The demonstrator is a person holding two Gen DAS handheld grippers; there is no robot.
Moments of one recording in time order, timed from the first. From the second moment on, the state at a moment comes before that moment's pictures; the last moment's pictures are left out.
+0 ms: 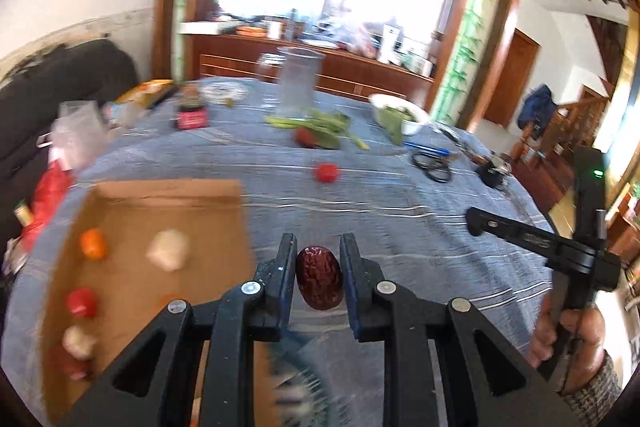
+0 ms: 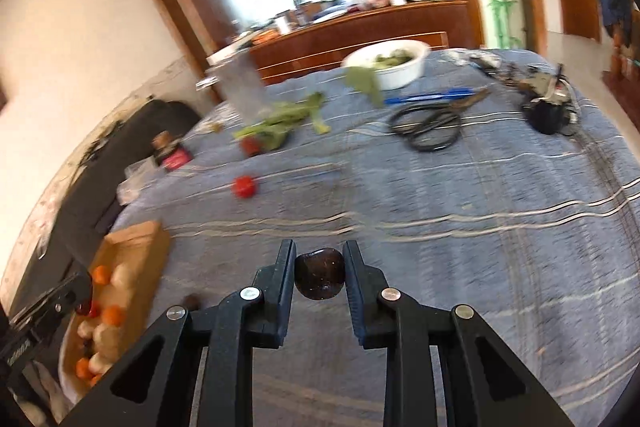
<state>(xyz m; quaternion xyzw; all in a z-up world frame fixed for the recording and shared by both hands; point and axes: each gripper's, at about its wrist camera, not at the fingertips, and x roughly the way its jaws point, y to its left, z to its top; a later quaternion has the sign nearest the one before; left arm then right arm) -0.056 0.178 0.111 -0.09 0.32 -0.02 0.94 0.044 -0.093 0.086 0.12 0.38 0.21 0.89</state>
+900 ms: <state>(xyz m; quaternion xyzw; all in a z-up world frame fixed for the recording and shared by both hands) -0.134 0.335 0.040 -0.17 0.38 0.14 0.90 -0.066 0.158 0.060 -0.03 0.44 0.36 0.82</state>
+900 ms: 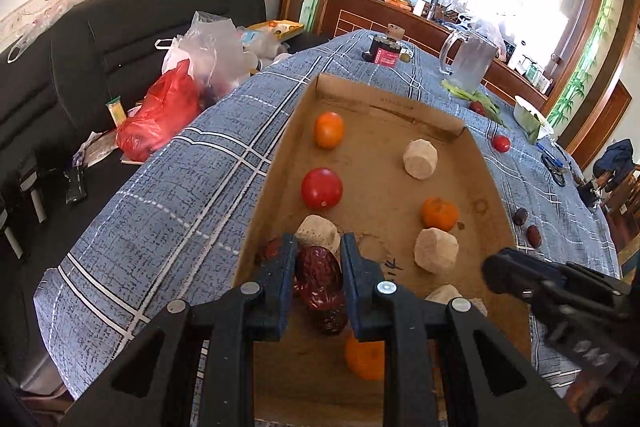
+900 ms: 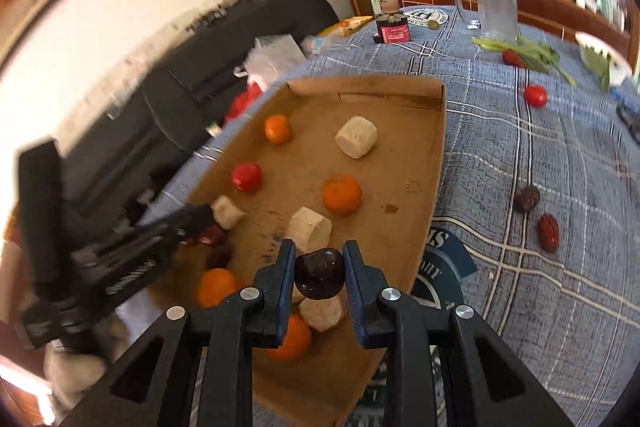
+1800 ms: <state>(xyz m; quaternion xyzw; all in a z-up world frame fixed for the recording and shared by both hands) -0.168 0.304 0.089 -0.11 0.30 0.18 0.93 -0.084 0.138 0.074 -0.01 0.41 0.33 0.85</state>
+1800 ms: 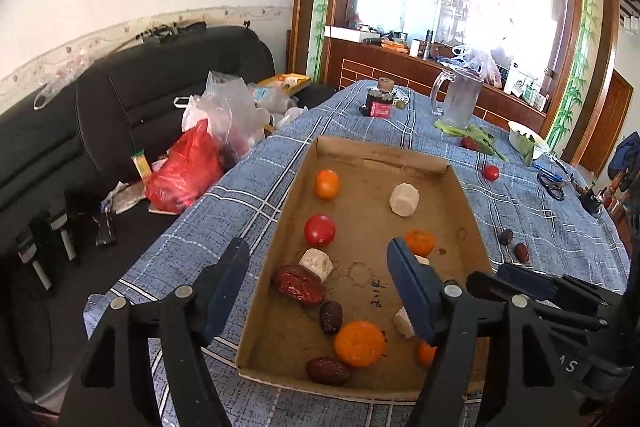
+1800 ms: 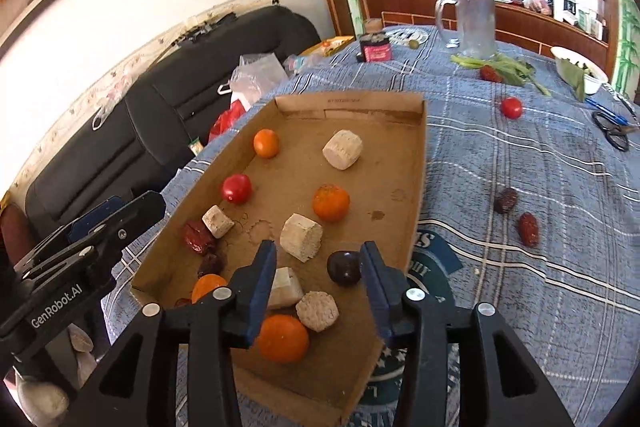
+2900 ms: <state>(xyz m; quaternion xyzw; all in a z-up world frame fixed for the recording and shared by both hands) -0.213 0.262 0.120 -0.07 0.22 0.30 0.93 -0.115 0.099 0.079 -0.01 0.37 0.30 0.88</state>
